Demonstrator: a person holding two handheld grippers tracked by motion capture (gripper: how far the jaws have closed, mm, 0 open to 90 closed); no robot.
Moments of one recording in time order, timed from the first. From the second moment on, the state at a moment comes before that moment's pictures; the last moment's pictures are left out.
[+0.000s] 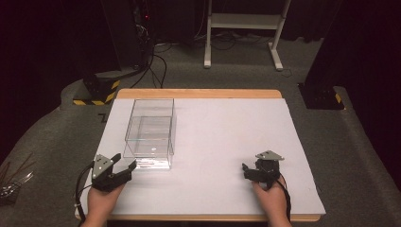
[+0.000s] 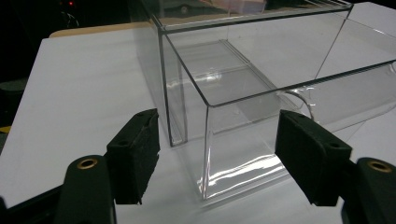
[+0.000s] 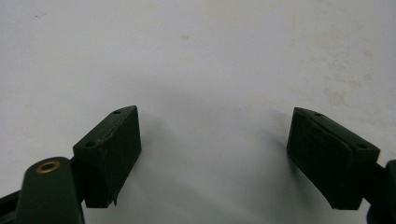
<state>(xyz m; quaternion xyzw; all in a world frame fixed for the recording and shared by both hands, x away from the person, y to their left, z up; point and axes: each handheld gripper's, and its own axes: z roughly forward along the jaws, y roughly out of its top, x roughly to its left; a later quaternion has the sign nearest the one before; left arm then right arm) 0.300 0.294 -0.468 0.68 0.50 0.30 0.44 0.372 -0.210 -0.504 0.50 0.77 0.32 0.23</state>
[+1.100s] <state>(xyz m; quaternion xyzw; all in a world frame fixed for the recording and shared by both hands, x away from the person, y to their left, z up) 0.342 0.294 -0.471 0.66 0.52 0.31 0.44 0.373 -0.210 -0.504 0.50 0.77 0.32 0.23</state>
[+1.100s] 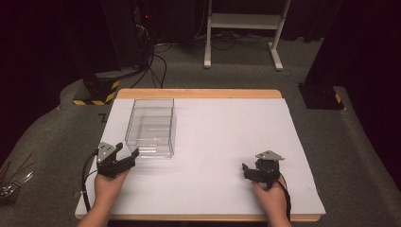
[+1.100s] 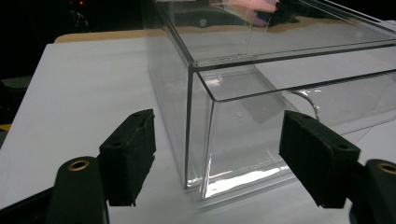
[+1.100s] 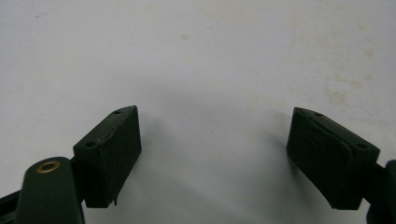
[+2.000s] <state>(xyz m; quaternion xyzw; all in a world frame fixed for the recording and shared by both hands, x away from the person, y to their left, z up) 0.373 0.293 -0.475 0.64 0.54 0.31 0.45 0.373 -0.210 -0.504 0.50 0.77 0.32 0.23</state>
